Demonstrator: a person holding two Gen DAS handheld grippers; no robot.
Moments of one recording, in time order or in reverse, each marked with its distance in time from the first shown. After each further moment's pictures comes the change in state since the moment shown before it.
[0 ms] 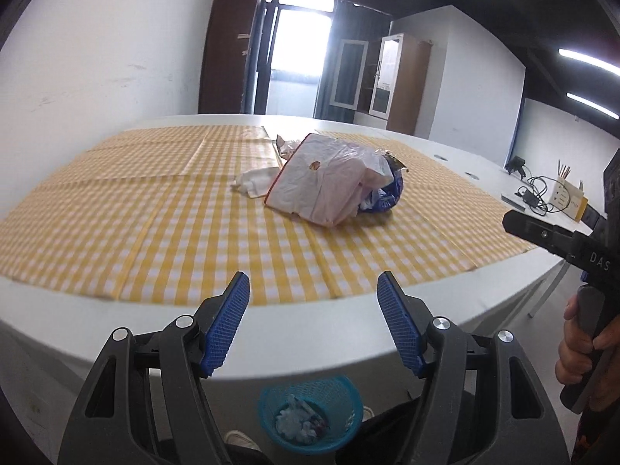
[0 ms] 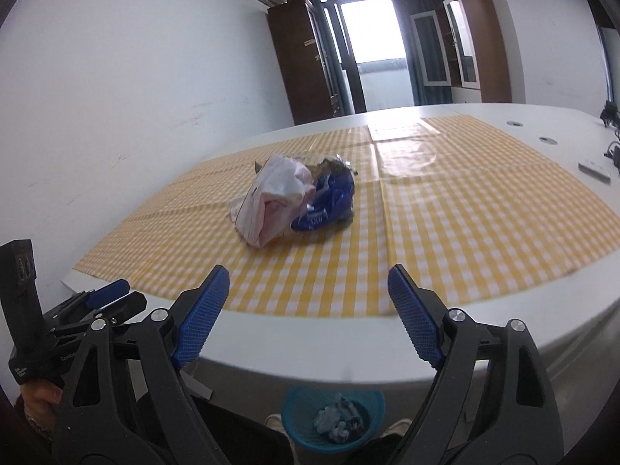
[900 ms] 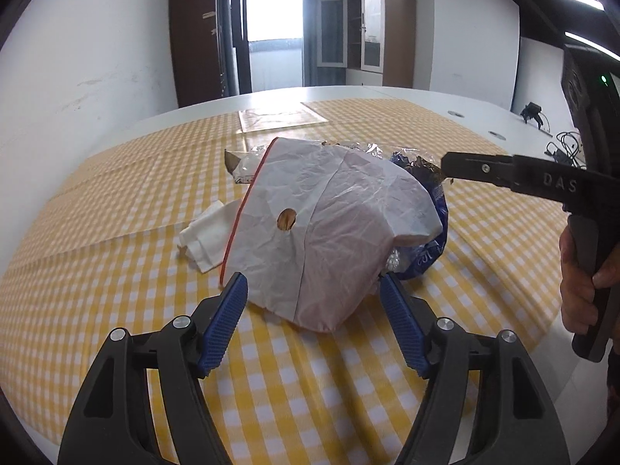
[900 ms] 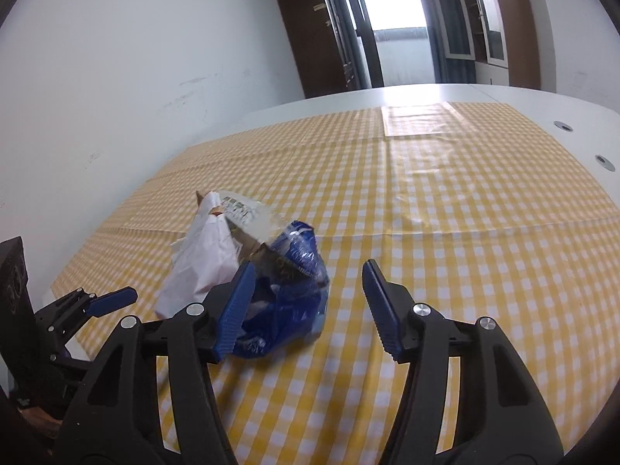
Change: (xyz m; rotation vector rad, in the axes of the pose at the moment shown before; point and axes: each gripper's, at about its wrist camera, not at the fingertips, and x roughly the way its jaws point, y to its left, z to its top) left arm 0.138 -0.028 0.082 0.163 0.155 0.049; right arm 0.160 -0.060 0.101 -0.010 0.157 0.070
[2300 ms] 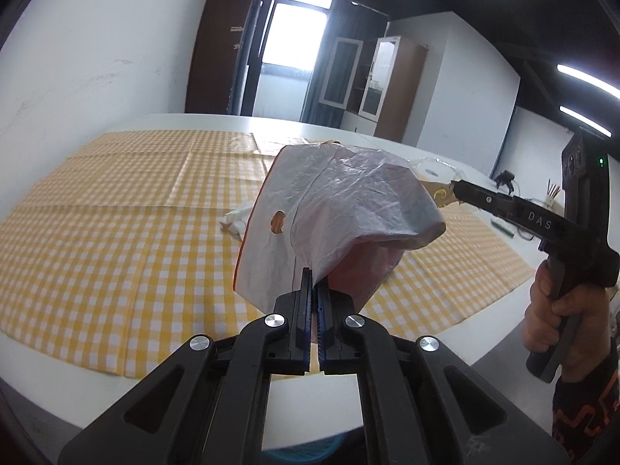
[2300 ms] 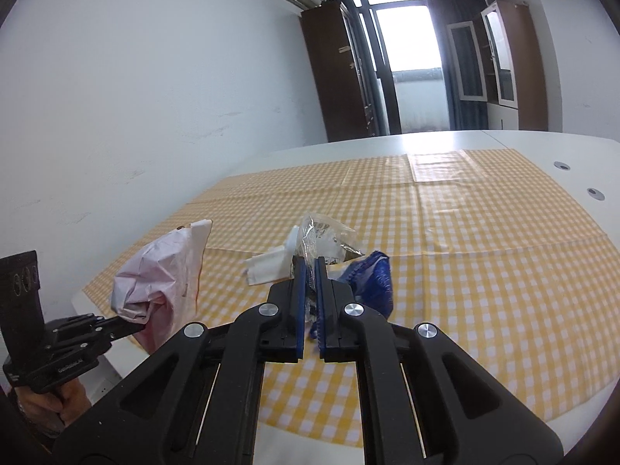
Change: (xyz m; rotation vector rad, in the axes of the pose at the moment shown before) left arm -0.131 0.049 -0.048 -0.216 -0.148 -0.140; right arm -0.097 0.073 -0.016 -0.057 -0.166 0.054
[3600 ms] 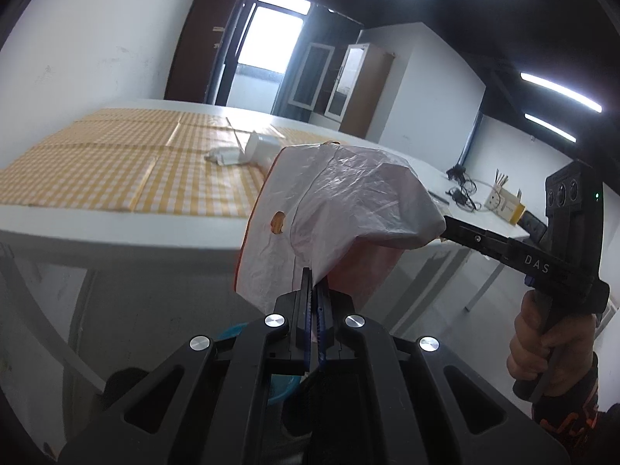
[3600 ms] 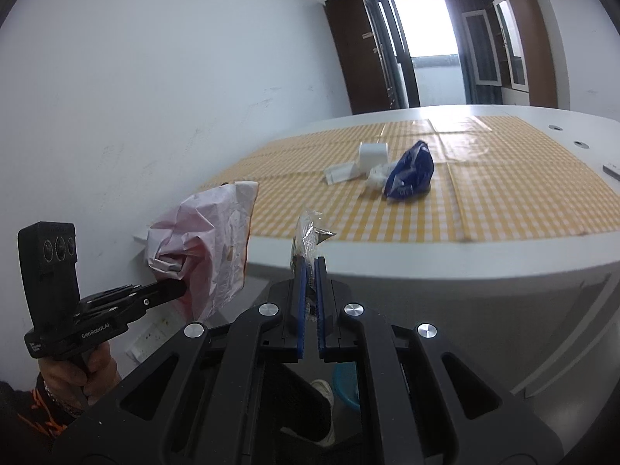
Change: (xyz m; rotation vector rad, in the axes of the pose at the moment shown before) left arm -0.133 -0.023 -0.142 -0.006 0.005 -0.134; right arm -0.153 0.087 -0.147 -0.014 0.064 0.071
